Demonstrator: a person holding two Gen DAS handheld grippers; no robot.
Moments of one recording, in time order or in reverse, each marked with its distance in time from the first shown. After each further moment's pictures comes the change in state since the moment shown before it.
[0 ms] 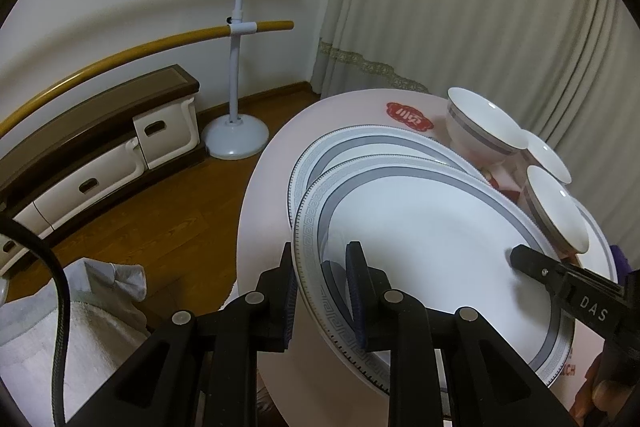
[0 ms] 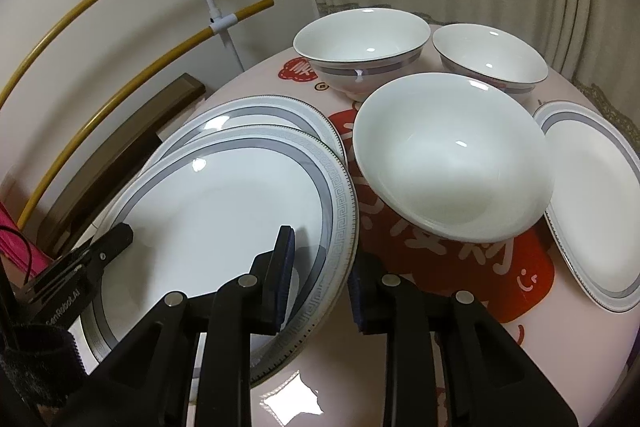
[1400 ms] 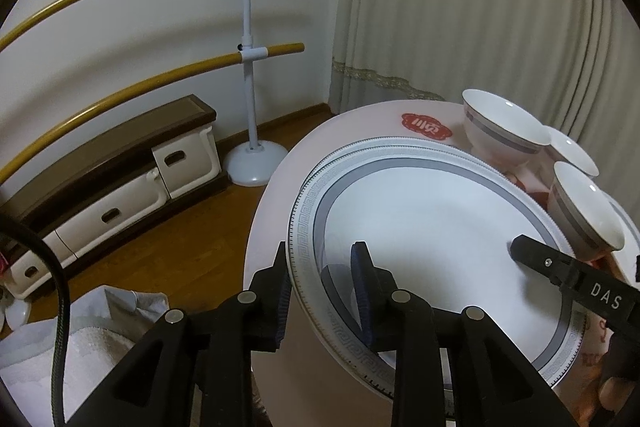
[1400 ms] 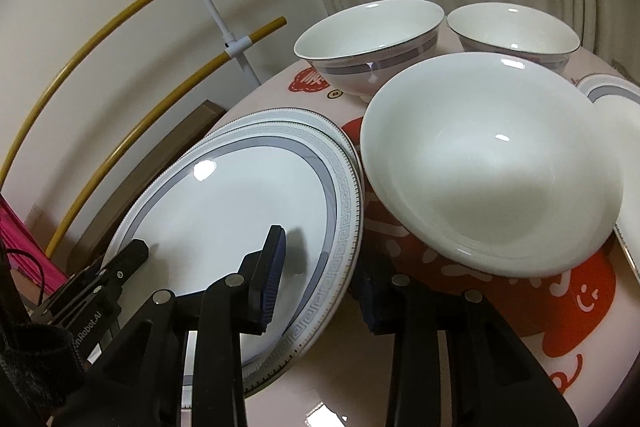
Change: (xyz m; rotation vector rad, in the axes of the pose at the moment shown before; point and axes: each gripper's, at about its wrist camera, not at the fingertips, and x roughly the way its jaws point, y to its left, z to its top) left arm 0.027 -0.016 -0.011 0.078 -0.087 0.099; right arm 0.028 -0.013 -0.004 0.084 -0.072 0.147
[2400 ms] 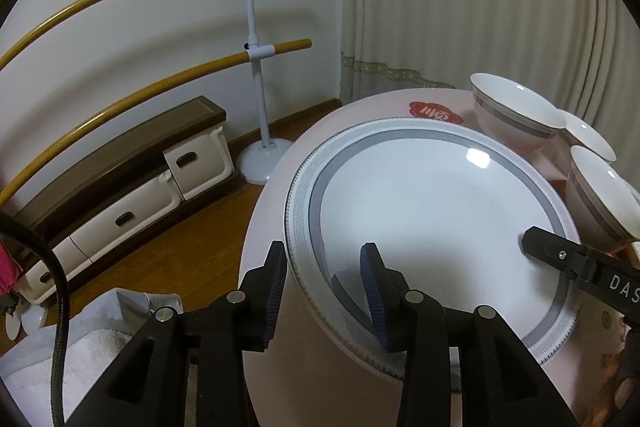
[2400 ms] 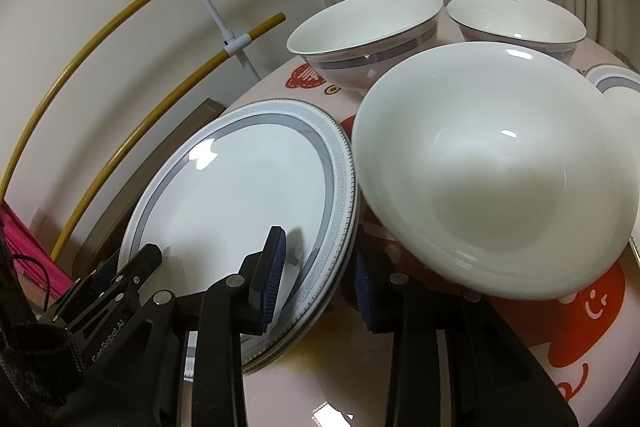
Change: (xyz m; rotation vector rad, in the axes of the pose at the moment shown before) left arm 0.037 -0.022 0.003 0.044 0.022 0.062; right arm 0.001 -0.007 0.001 0.011 0.019 0.013
